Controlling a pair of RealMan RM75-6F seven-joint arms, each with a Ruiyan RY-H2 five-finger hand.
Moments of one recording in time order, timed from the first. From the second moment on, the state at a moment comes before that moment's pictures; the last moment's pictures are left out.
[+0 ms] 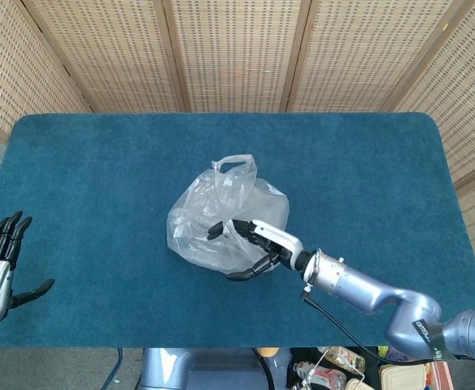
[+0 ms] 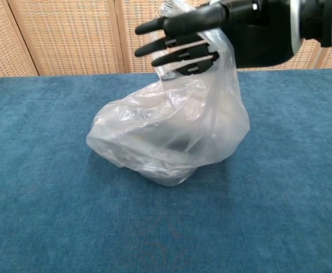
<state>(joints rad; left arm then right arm) -0.05 -1.09 -0.07 -1.88 1.57 1.58 0.17 0.99 -1.04 0.20 -1.90 -1.46 0.66 1.46</state>
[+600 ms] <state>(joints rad) -0.06 -1.07 -0.07 -1.88 1.56 1.57 0.15 0.99 -1.05 0.26 -1.91 -1.53 0.65 1.92</state>
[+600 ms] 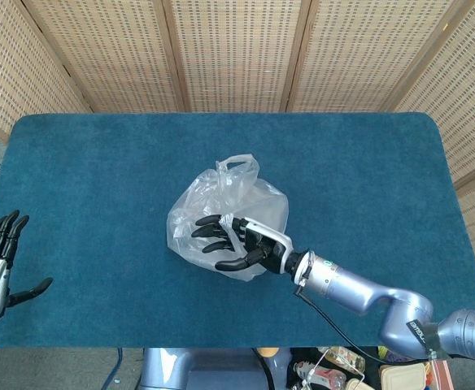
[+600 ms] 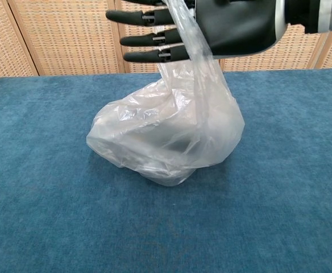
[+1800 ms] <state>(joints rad) -0.52 -1.15 -0.29 -1.56 1.62 1.26 -0.06 1.07 -0.94 0.19 -1.87 -1.63 0.69 2.11</state>
